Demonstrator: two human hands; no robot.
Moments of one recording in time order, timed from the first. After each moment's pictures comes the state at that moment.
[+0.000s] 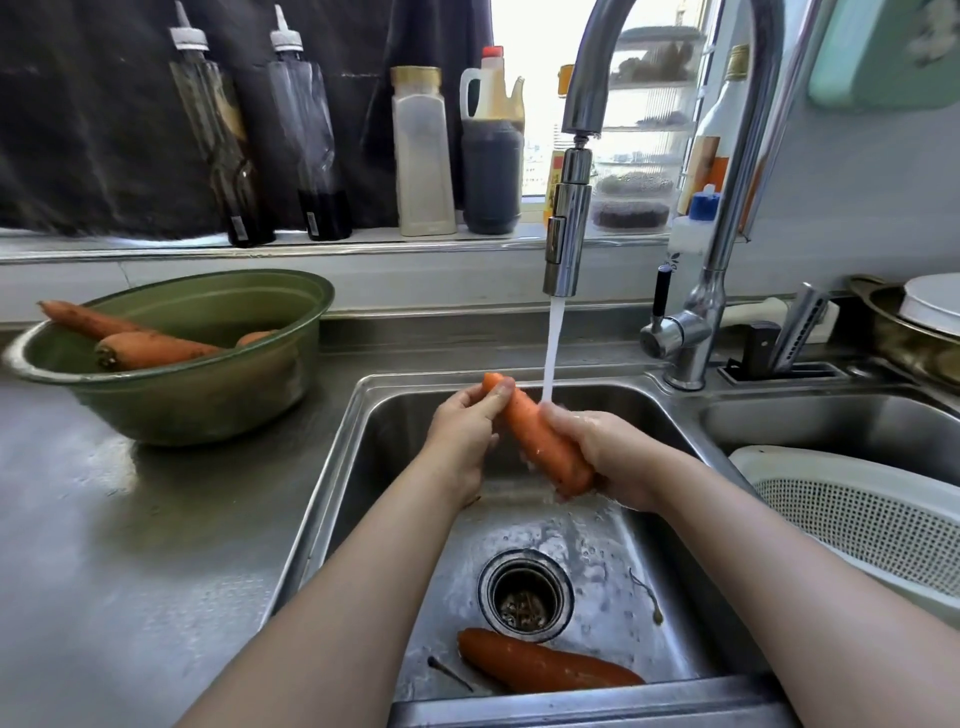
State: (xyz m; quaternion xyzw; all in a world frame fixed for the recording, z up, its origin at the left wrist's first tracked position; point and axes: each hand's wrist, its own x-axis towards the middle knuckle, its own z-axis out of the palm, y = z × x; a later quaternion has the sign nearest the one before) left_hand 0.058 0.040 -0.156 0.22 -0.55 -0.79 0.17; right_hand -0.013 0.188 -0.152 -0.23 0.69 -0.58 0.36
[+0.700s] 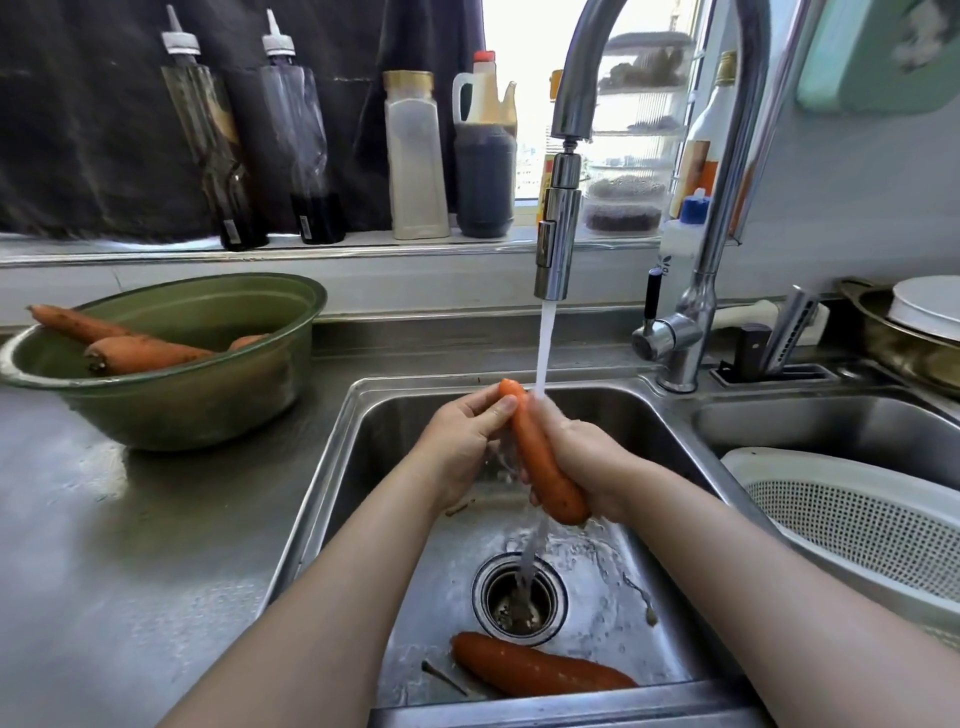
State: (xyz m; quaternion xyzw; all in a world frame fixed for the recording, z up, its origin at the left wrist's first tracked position) left_hand 0.060 0.034 -0.162 0.13 -0.59 -0.79 0.12; right_hand 0.000 0.177 -0.152 -0.18 0.70 -0.60 0.36
